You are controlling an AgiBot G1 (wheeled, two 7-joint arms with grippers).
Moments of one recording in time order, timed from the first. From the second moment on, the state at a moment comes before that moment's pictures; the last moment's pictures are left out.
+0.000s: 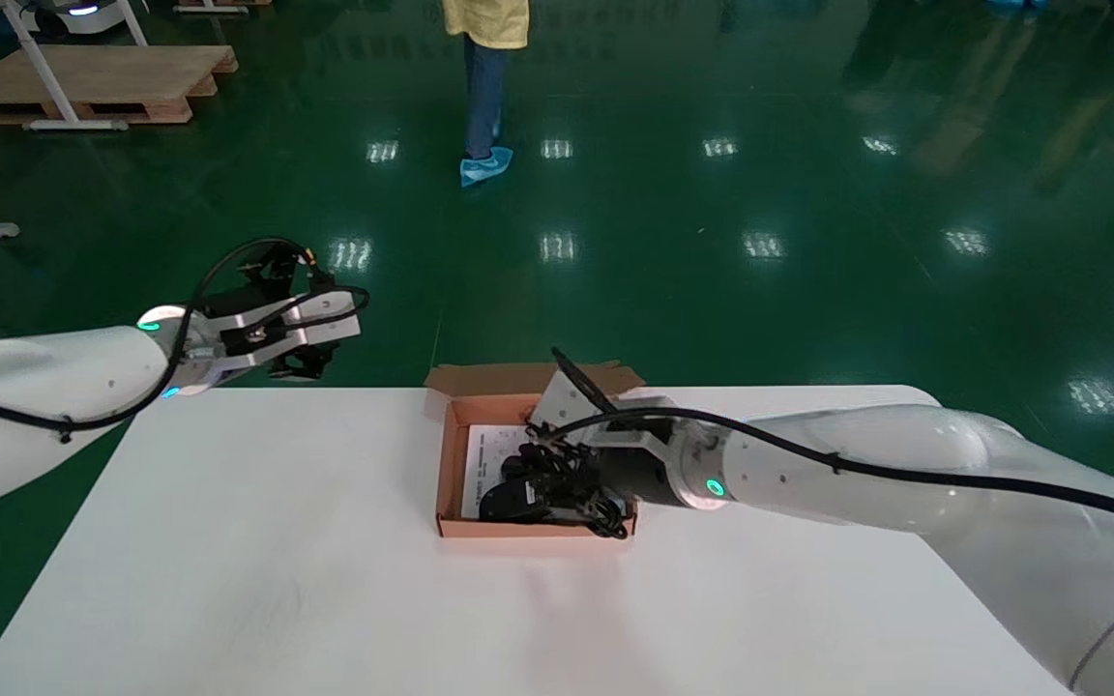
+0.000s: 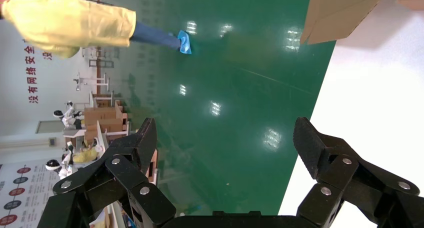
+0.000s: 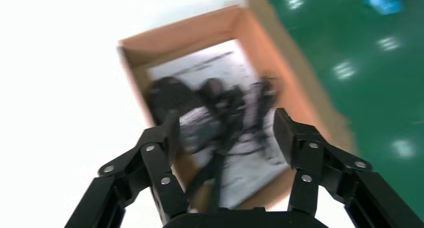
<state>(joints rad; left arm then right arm) -1.61 1.07 1.03 -0.72 2.12 0.39 -0.31 1.64 -1.26 -1.24 0.74 -1.49 -0.64 0.47</state>
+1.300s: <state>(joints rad) -1.33 0.82 0.63 -1.02 1.38 0.98 -0.25 1.21 -0.76 -0.51 1.16 -0.91 -1.29 0.26</state>
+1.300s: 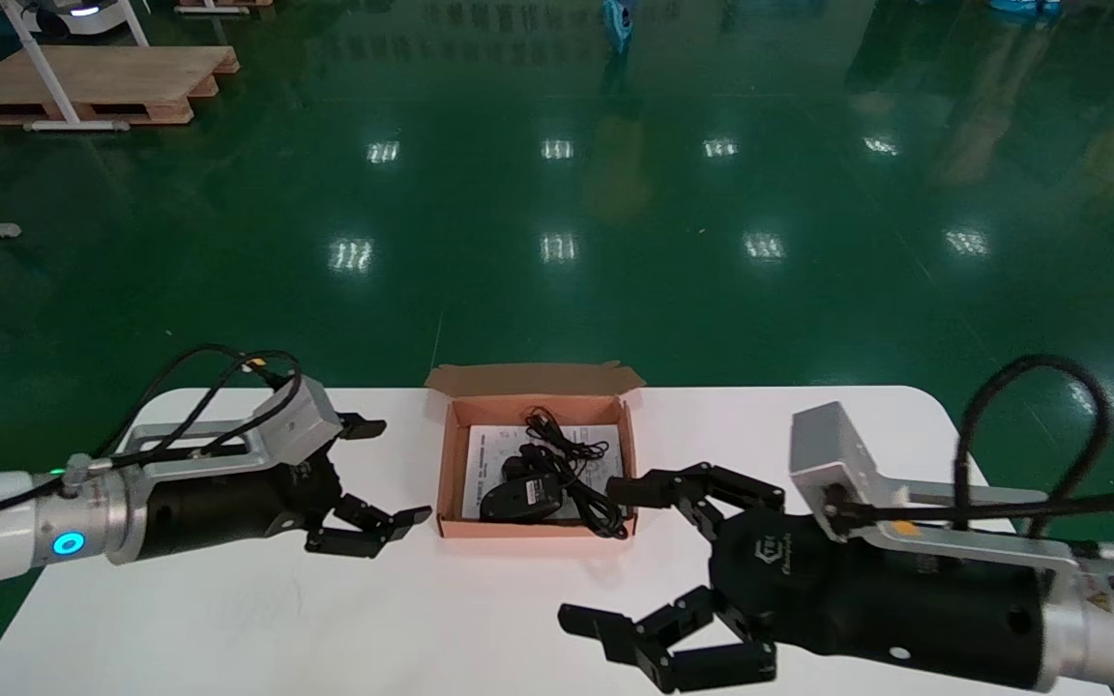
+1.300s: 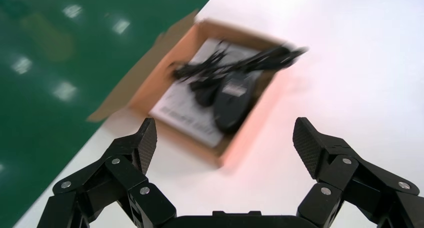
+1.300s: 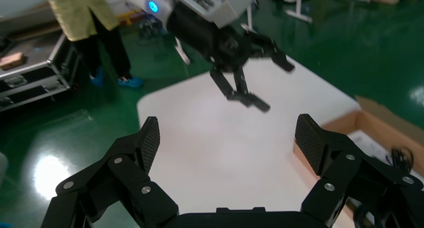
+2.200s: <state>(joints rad) -1.09 0.63 0.30 -1.27 0.77 1.46 -0.19 1.07 -0.61 -0.28 1.28 -0.73 -1.50 0.19</state>
